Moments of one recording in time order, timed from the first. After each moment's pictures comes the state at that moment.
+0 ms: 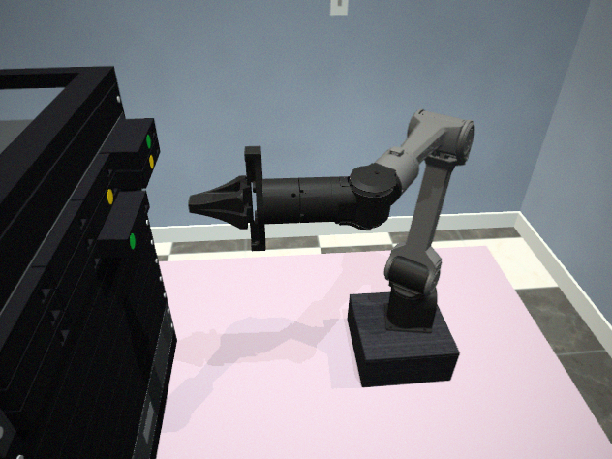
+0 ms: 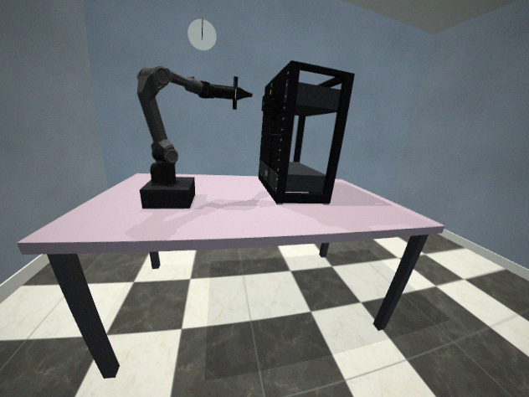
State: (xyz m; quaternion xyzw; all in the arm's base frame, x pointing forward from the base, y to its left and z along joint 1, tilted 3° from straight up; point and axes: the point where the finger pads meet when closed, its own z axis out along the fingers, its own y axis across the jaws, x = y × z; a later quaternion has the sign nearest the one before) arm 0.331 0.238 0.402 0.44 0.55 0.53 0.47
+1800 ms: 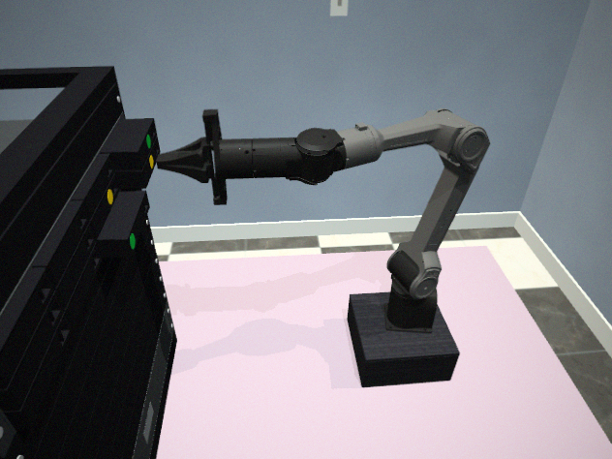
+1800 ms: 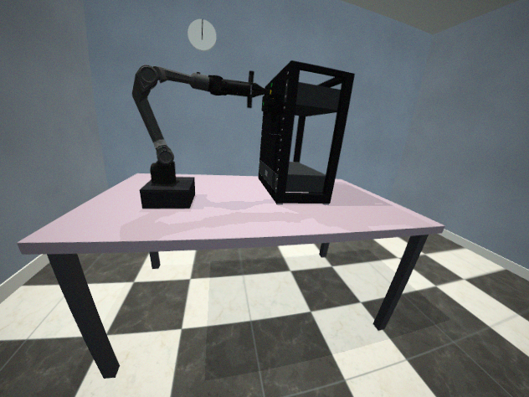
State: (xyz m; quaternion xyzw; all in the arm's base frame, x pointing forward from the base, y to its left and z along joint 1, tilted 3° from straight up) arm 0.408 0.138 0.409 0.44 0.55 0.53 0.47
